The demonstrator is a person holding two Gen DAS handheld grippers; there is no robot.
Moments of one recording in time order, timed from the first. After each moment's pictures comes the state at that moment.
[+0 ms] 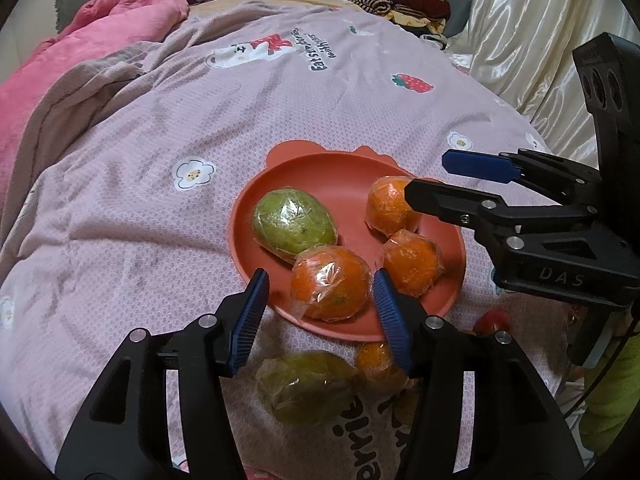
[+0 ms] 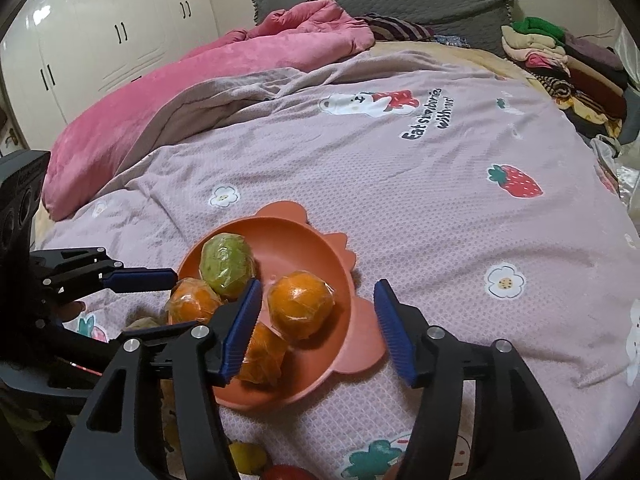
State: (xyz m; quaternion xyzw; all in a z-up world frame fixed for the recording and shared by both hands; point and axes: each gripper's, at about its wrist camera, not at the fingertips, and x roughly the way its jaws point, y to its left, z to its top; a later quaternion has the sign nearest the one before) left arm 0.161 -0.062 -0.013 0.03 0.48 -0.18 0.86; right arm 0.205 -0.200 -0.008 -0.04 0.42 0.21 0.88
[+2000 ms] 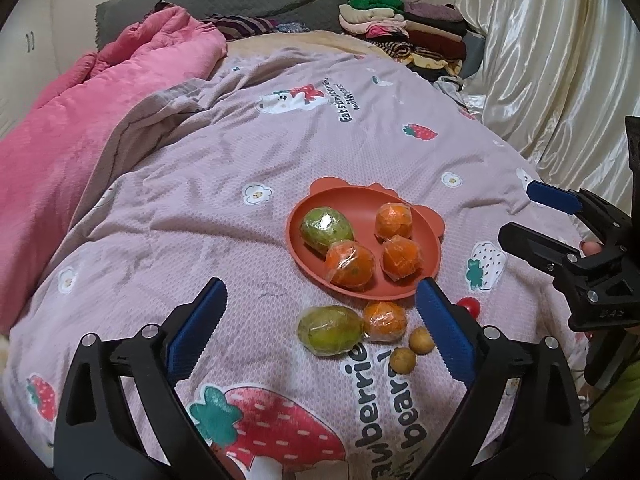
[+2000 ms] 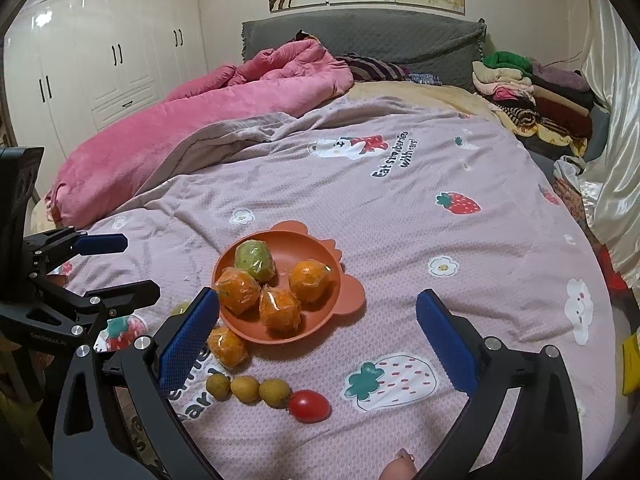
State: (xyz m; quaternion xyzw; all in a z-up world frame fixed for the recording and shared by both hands) left arm 0.099 -0.030 0.046 0.01 0.41 -0.13 0.90; right arm 0.116 -0.214 0.052 -0.05 0.35 0.17 0.92
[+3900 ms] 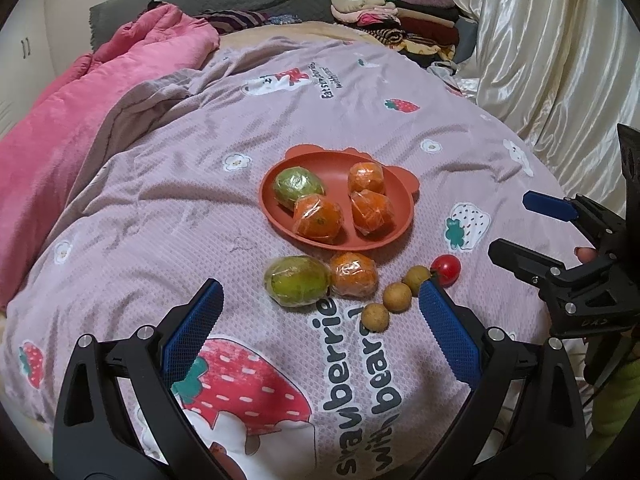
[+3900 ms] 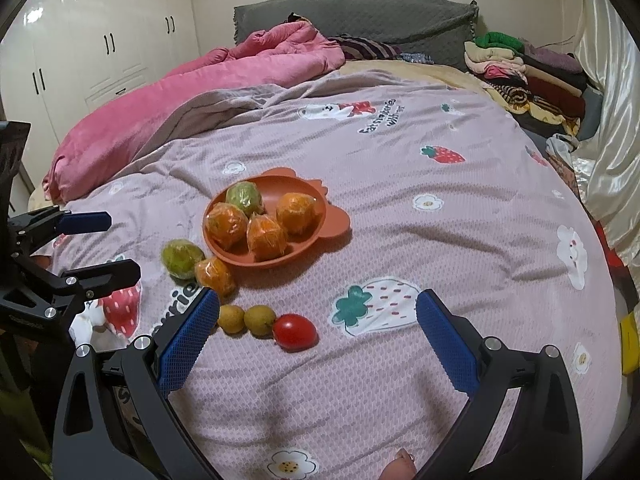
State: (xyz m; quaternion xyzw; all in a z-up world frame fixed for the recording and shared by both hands) left arm 0.063 -0.055 0.030 0.03 0.43 -0.14 0.89; right arm 0.078 -0.237 0.018 -0.05 0.39 0.16 0.91
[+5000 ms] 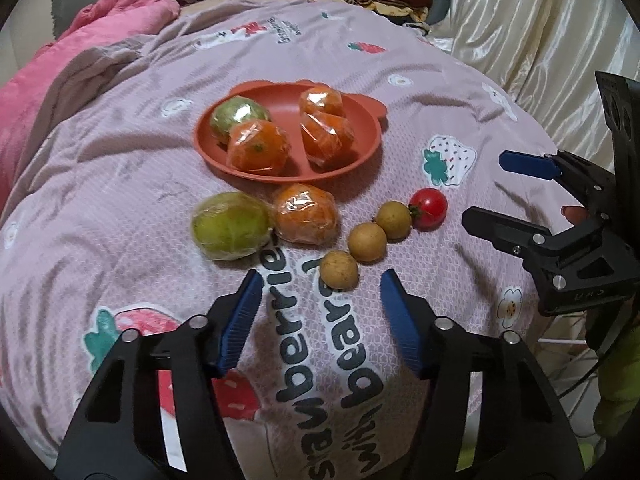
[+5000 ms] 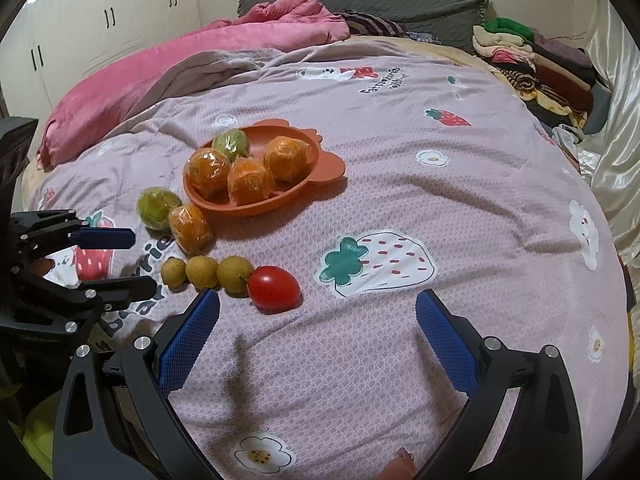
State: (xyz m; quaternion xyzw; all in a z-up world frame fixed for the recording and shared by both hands) left arm 0.062 -0.082 -0.027 0.05 0.48 -0.19 0.86; right arm 0.083 -0.241 -0.024 -0.08 0.42 0.16 0.89
